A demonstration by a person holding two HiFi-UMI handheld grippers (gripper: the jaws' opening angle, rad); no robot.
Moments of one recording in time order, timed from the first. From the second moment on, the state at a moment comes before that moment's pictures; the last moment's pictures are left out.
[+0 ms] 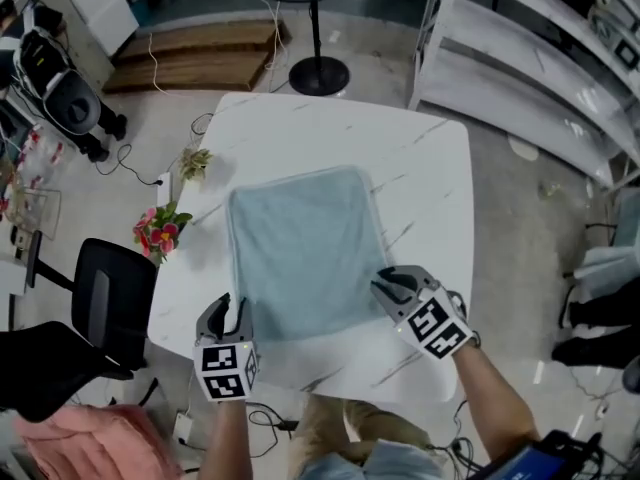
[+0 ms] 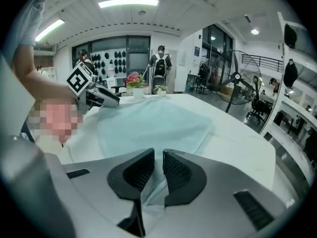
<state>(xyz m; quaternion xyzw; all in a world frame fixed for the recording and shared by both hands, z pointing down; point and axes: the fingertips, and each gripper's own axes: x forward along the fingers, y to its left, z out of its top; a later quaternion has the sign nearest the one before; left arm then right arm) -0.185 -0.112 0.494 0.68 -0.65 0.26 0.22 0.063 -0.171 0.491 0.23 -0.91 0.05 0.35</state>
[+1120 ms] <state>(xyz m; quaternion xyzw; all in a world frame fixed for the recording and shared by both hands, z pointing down) -0.130 0.036 0.521 0.66 -0.65 0.32 0.20 0.131 -0.030 0.525 0.20 -0.90 0.03 0.39</state>
